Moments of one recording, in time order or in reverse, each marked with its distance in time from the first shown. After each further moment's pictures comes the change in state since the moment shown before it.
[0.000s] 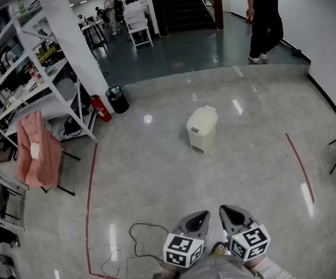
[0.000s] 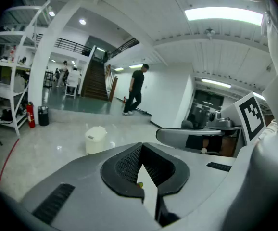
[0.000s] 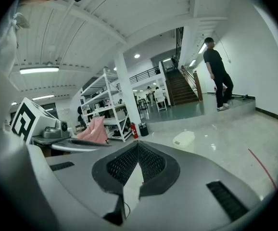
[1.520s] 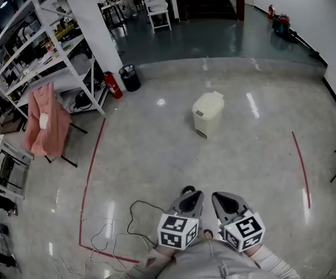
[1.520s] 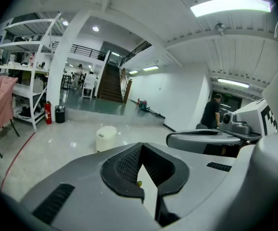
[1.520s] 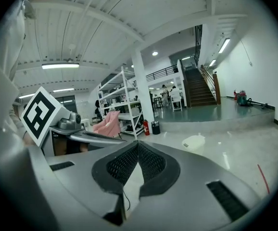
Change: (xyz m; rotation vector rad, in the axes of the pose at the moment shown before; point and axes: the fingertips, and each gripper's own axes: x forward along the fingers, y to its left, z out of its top) left arm 0.023 -0.028 0.001 -0.061 -0.053 0.174; right arm -0.035 -0.014 -0.003 -0.160 0.020 0.174
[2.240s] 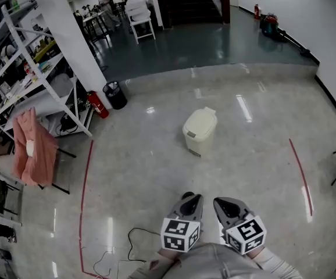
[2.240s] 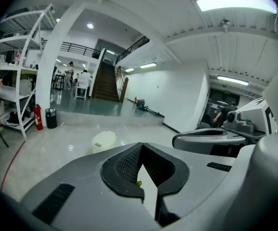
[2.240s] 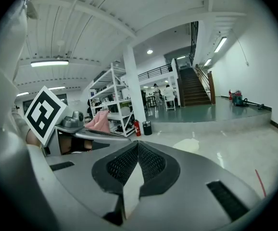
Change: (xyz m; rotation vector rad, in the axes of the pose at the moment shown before) left arm 0.145 0.077 0.065 0.045 0.024 -0.043; right arm 0.108 -0.122 0.032 0.014 0.018 -0.063
